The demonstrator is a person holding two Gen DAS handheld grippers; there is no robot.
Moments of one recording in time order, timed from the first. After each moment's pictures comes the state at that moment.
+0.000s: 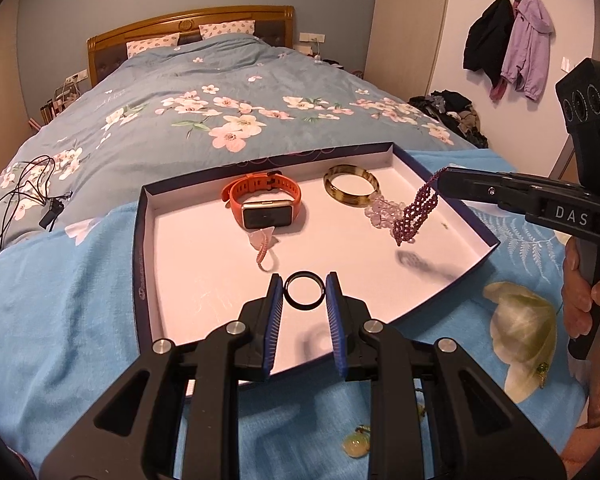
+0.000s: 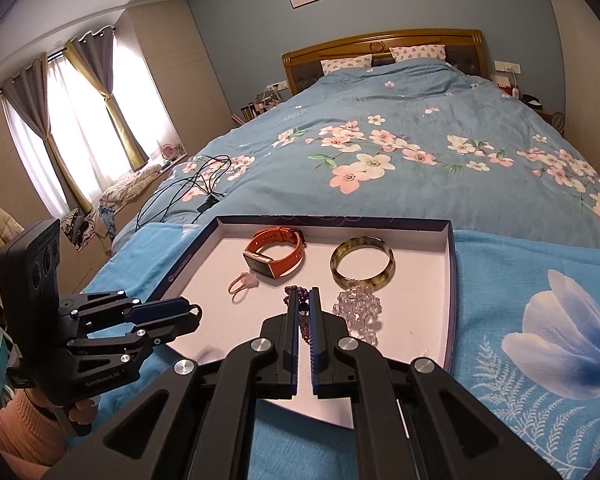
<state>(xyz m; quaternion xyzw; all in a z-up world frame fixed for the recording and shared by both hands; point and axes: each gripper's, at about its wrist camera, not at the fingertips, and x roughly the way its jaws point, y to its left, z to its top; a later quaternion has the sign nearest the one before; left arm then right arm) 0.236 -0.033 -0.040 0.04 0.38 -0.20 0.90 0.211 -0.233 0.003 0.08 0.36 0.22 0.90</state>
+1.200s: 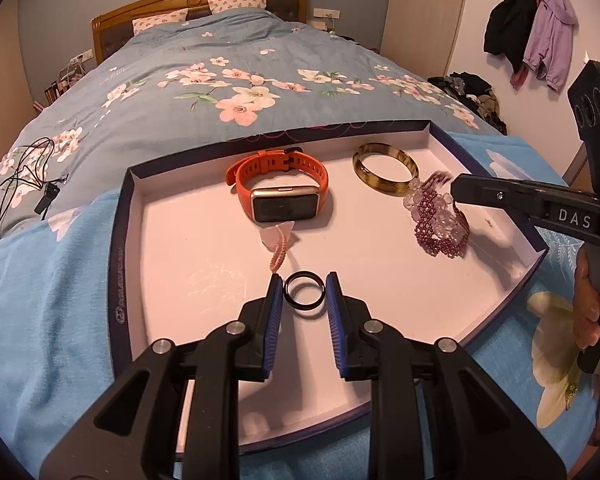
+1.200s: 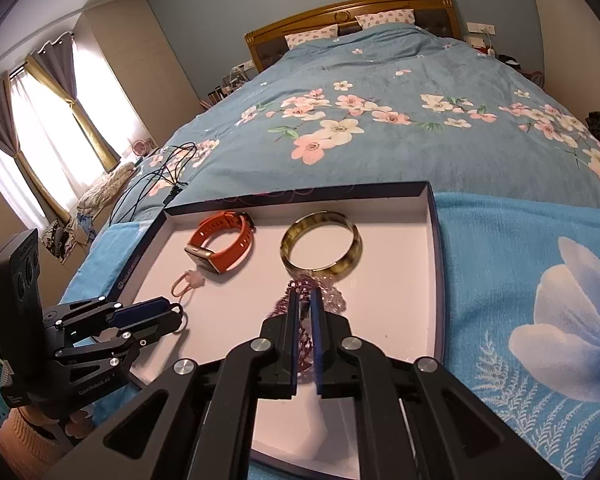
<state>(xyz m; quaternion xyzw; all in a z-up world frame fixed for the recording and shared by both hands) 0.280 -0.046 -0.069 0.05 0.42 -0.18 0.89 0.253 -0.244 -0.035 0.11 0.41 0.18 0.89</state>
